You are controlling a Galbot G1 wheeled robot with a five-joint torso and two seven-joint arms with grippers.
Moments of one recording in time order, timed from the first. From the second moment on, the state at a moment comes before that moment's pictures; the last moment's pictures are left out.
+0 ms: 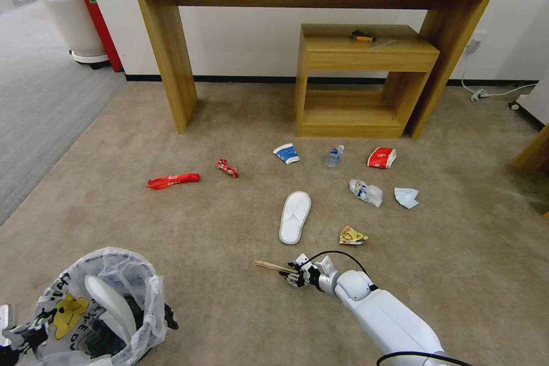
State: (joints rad) left arm 1.93 -1.25 -1.29 -2.19 -0.77 0.74 0.04; right arm -0.78 1.26 -0.16 0.92 0.24 -0.08 -0.43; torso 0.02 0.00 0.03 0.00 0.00
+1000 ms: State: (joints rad) left arm 1.89 -1.25 -1.16 -2.26 -0.72 0.74 -0.01; right arm -0.79 1.21 -0.09 1.60 0.41 -0.09 -0.34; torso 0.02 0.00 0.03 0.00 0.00
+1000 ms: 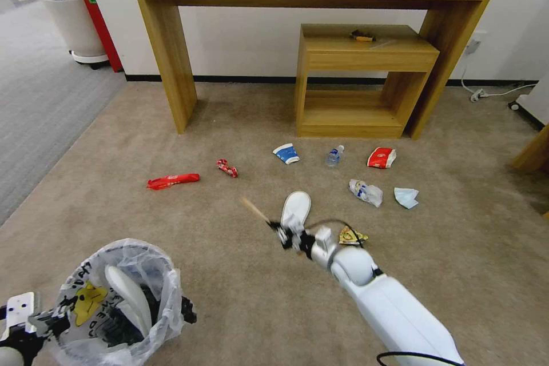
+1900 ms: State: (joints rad) left arm 1.86 -1.24 -1.11 -2.29 -0.73 0.74 -0.06; right arm -0.67 1.41 -0.64 1.72 0.61 -0.16 -0.18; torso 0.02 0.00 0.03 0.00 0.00
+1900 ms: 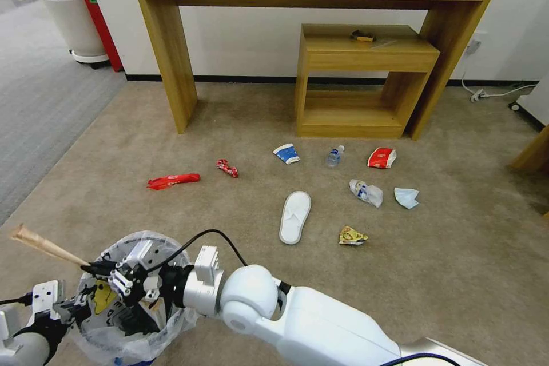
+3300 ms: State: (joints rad) left arm 1.88 -1.27 -1.16 -2.26 -0.73 0.74 0.00; right arm -1.23 1.09 0.17 1.85 0.39 -0.12 -0.20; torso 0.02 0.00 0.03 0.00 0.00
